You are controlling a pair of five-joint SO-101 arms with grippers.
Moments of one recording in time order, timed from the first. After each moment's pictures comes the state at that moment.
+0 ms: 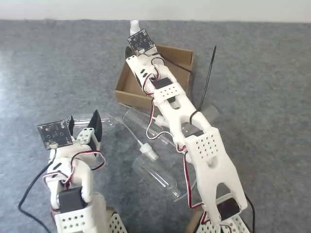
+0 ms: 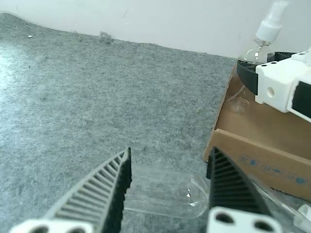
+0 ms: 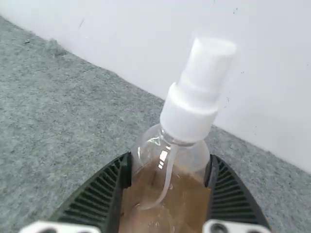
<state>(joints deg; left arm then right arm) -17.9 -103.3 91.8 48.8 8.3 -29.5 59.8 -37.3 4.0 10.3</state>
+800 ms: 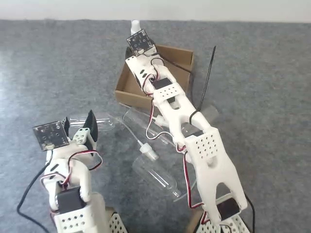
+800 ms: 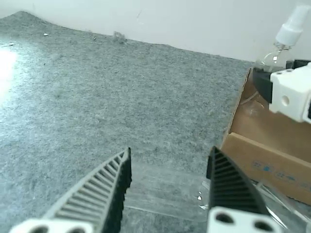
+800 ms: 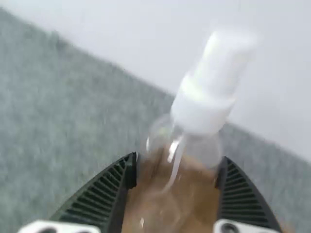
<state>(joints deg) -20.7 -103.3 91.8 48.8 8.3 -29.5 60.4 -37.0 6.1 10.3</state>
